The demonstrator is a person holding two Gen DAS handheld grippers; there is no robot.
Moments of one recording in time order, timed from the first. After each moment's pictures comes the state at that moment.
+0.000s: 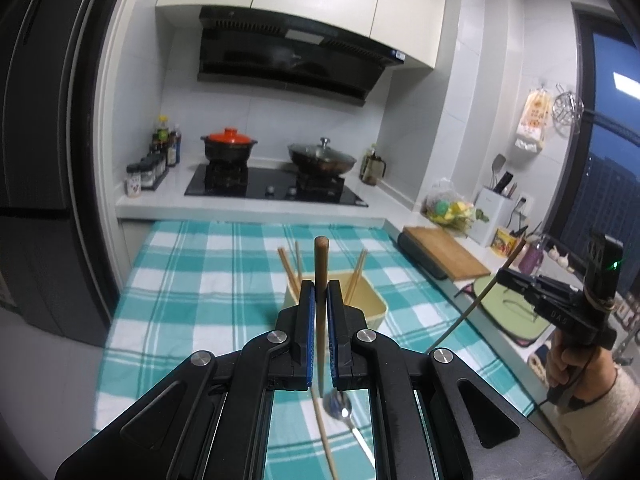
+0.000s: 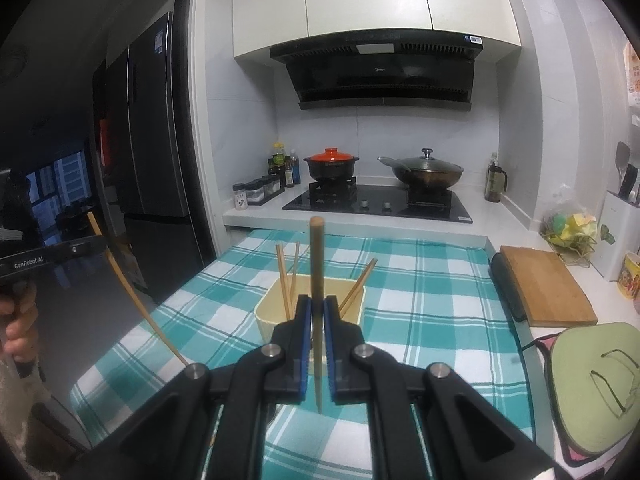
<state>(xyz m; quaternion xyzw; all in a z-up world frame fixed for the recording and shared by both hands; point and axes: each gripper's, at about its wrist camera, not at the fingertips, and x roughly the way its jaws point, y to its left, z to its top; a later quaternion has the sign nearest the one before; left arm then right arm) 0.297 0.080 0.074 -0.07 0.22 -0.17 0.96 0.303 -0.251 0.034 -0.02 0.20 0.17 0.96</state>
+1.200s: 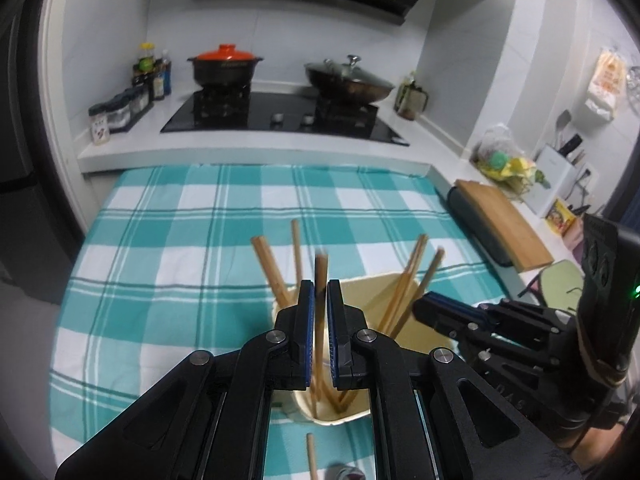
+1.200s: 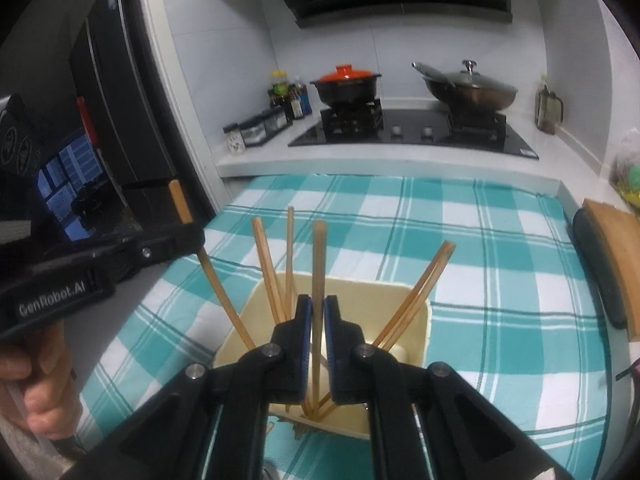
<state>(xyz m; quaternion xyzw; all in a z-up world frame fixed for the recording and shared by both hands) 0.518 -0.009 -0.023 -0.06 0.37 -0.11 0.92 0.524 -0.183 -0.049 0.02 0.35 0.21 0.91</state>
